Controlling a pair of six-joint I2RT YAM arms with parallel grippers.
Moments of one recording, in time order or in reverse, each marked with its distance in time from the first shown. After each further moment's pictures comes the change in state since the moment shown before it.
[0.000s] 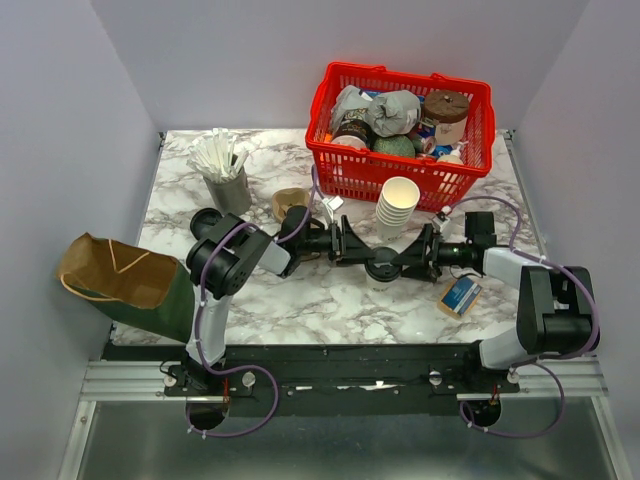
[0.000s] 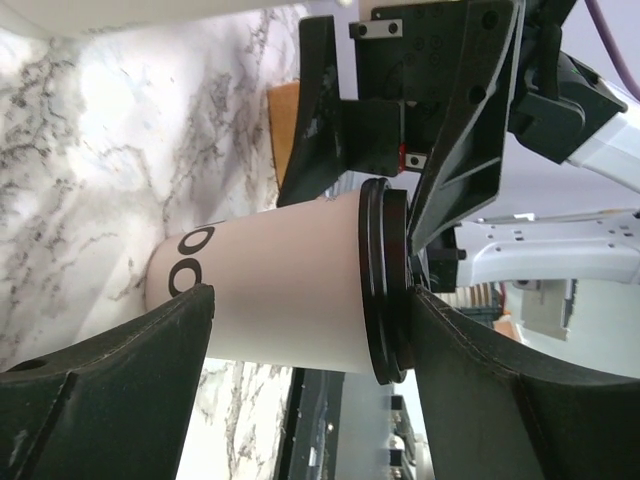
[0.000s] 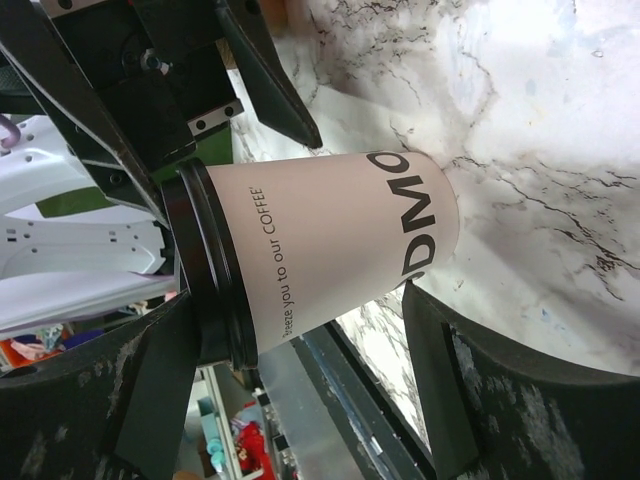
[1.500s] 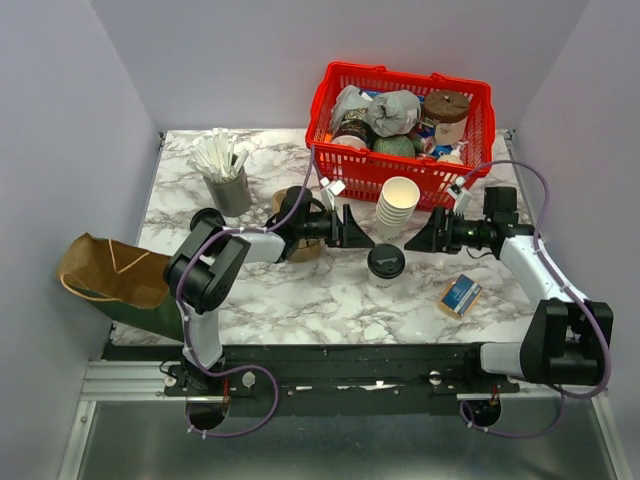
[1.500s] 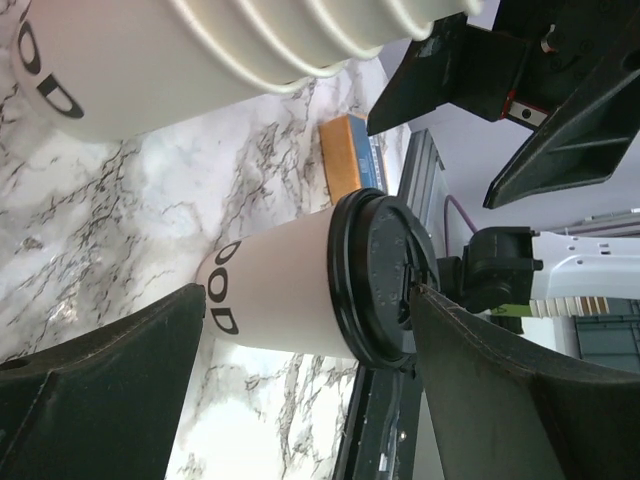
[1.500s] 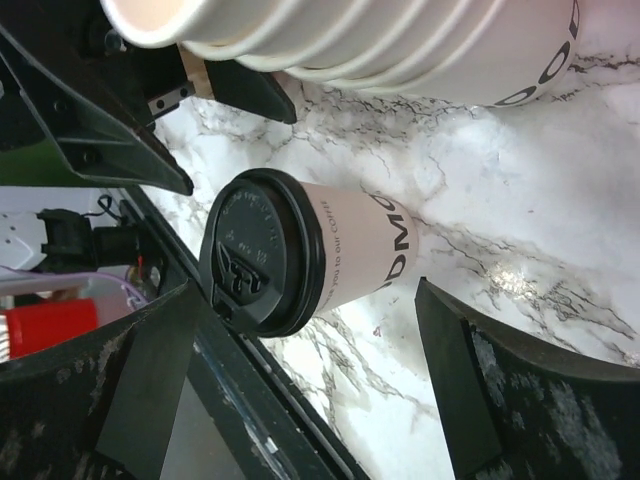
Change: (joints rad) left arm 0.010 -0.193 0.092 -0.397 -0.064 0.362; right arm -0.037 -0.164 0.228 -0.317 0.116 -0.366
